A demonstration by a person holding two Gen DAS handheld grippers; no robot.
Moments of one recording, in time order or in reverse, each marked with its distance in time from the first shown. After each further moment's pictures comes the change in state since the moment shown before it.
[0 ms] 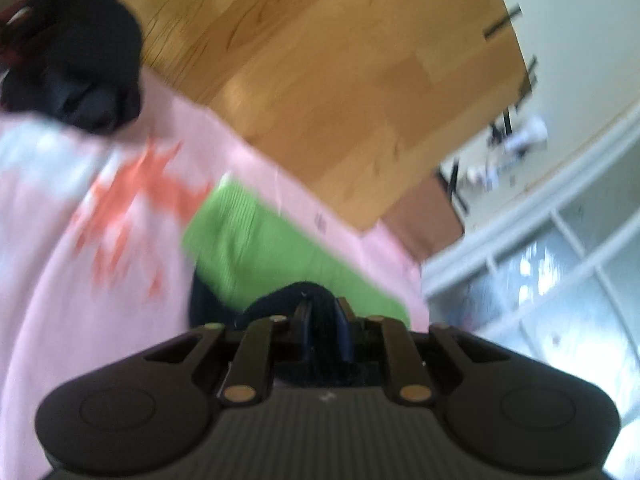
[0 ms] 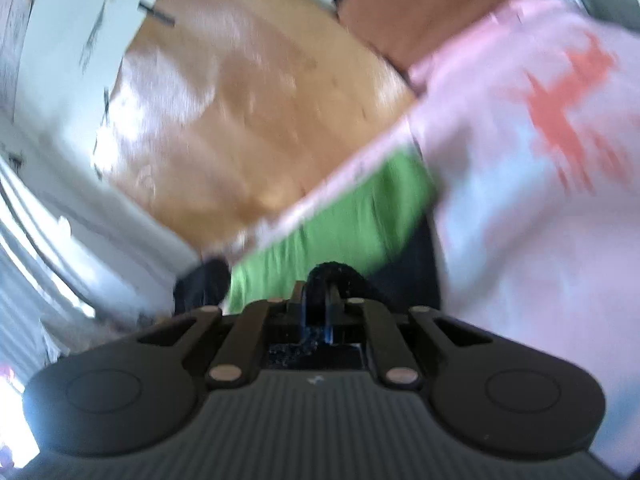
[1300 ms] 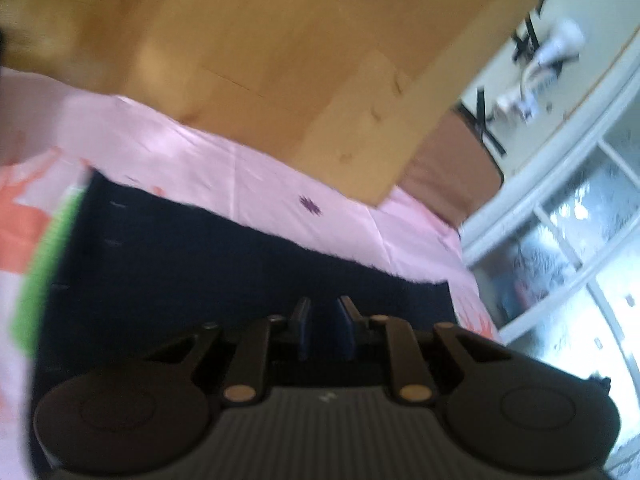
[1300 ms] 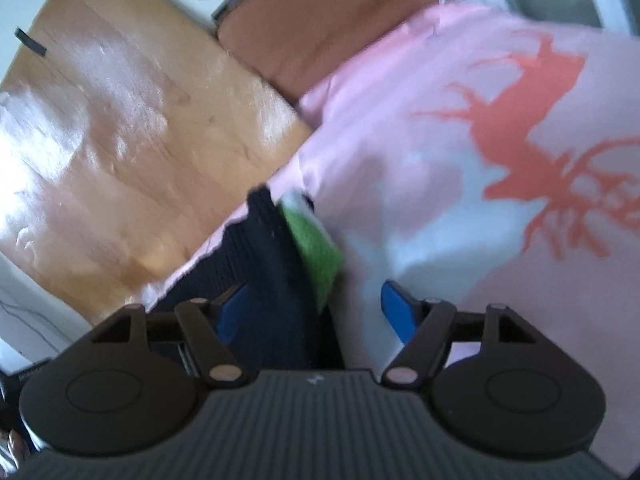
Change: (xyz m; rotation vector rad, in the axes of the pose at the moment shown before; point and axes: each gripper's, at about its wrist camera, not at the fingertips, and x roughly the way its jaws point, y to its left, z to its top) left arm 0.185 -0.046 -0.004 0.210 0.144 0.110; right arm 0.073 -0.057 -0.015 0.065 -0.080 -0.291
